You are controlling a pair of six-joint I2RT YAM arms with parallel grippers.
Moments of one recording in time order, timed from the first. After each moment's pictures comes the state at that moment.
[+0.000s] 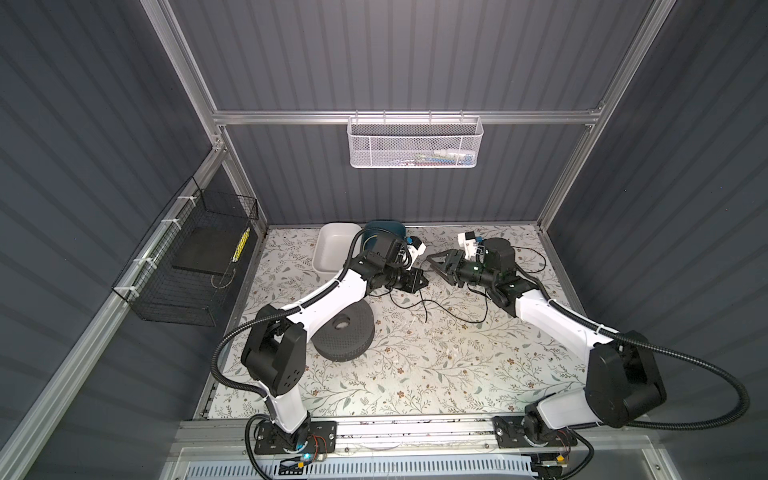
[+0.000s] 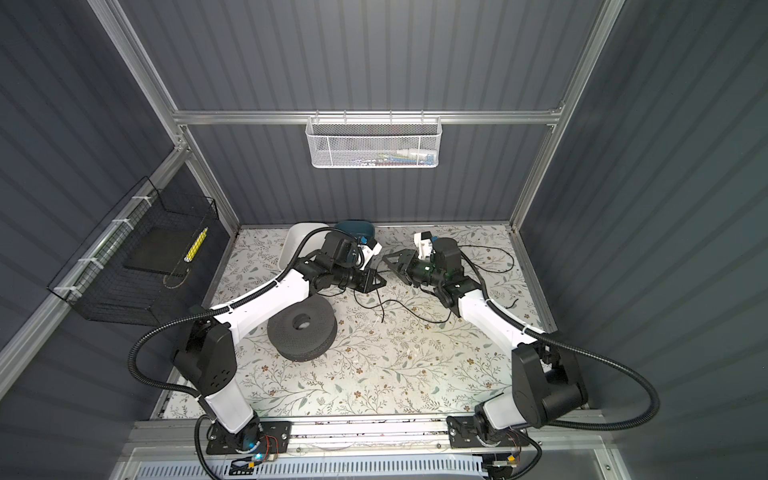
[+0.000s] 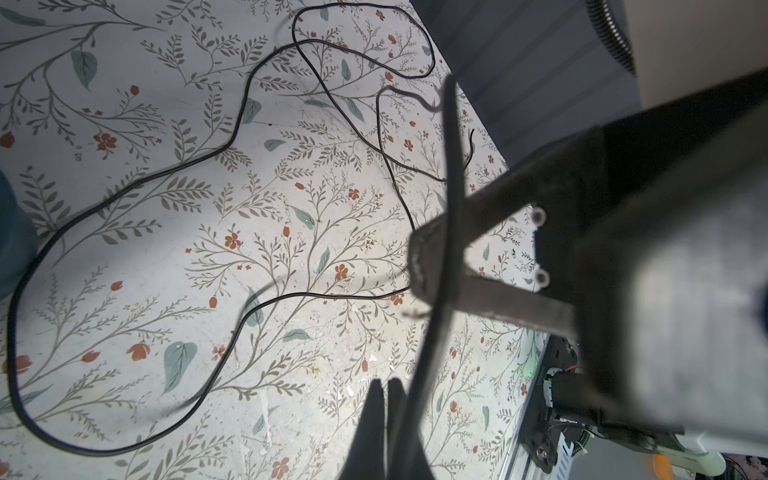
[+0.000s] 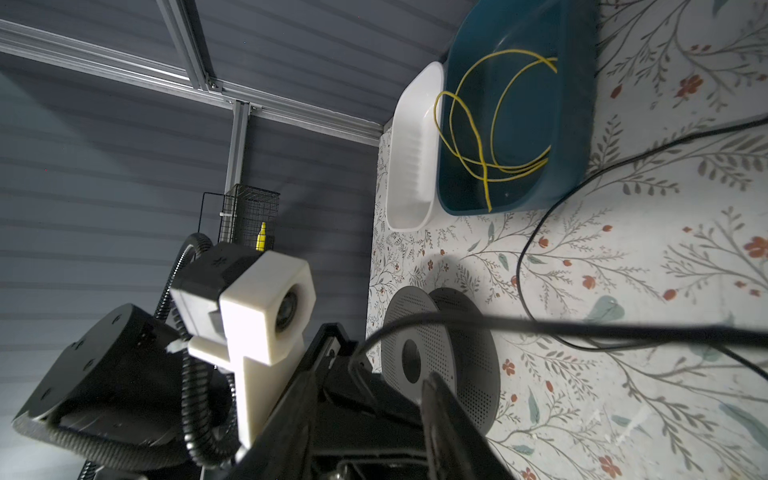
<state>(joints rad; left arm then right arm) -0.66 1.75 1.43 -0.42 0.52 -0.28 0.38 1.48 0.98 0.19 -0.63 1.09</state>
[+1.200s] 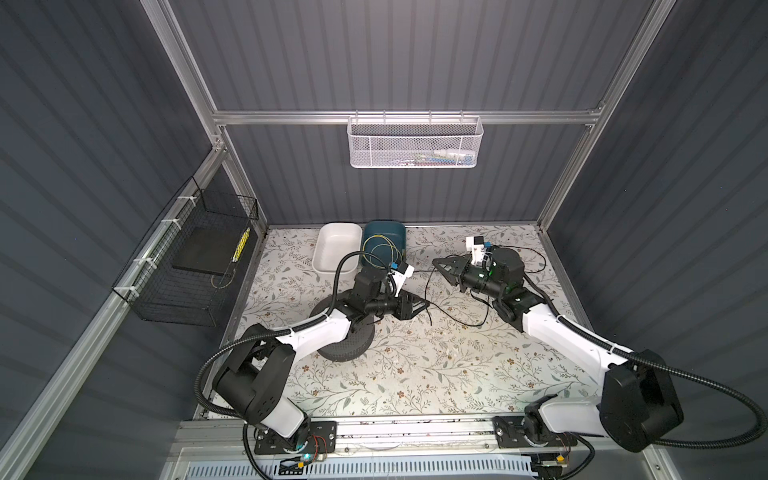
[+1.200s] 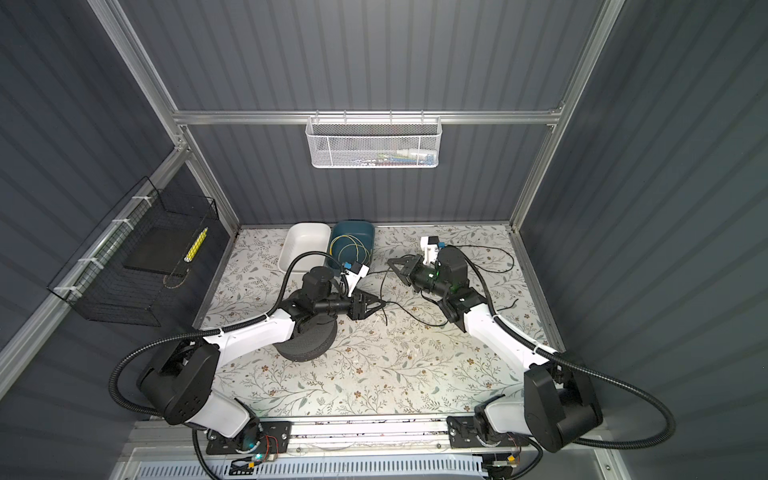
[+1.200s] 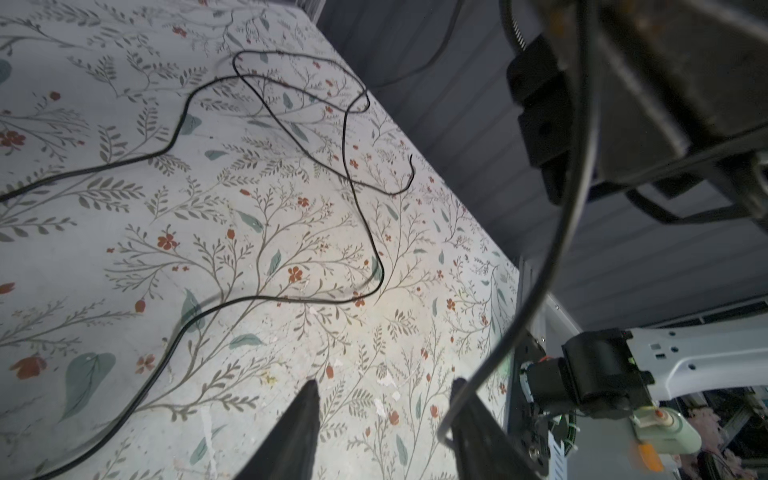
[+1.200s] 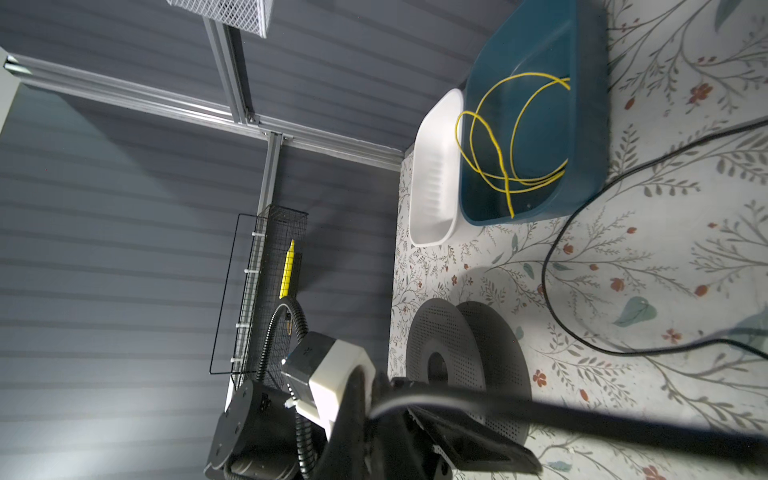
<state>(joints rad) -0.66 1.56 0.83 0.36 0.62 -0.43 0.41 1.33 0.84 0.31 -0.50 1.21</state>
